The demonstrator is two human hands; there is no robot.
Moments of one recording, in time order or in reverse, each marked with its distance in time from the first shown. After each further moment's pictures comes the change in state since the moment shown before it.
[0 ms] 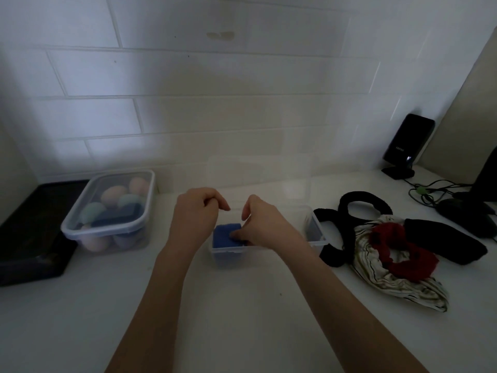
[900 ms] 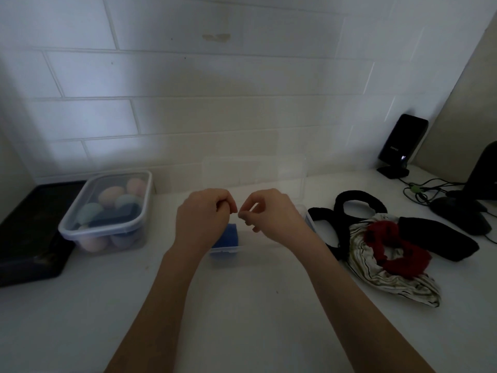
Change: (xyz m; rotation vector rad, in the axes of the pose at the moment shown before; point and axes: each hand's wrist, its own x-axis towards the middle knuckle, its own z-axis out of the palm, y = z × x) left_hand -0.007 0.011 0.006 0.238 -0.011 0.164; right_hand -0.003 0.017 -0.018 0.049 0.195 -0.201
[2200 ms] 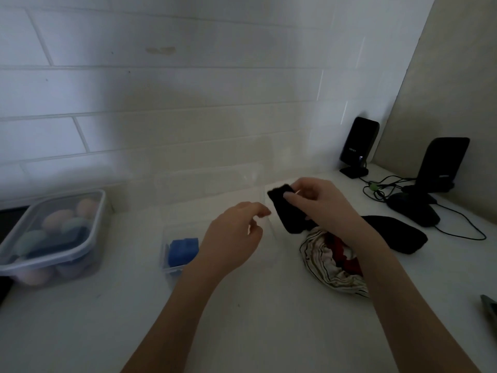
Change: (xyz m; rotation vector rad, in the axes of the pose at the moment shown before) left_hand -0.009 0.072 0.059 -0.105 -0.328 0.264; right_hand -0.026 0.068 -0.115 0.139 0.206 -0.030
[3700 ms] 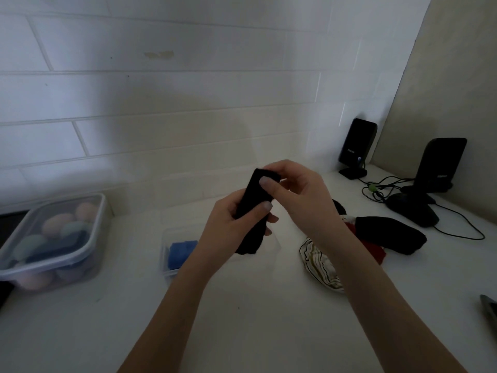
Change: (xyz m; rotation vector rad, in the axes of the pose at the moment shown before) left_hand -0.004 0.026 -0.024 -0.905 0.056 -0.101; right_hand -0.016 -0.049 0.023 0.325 0.104 -0.239
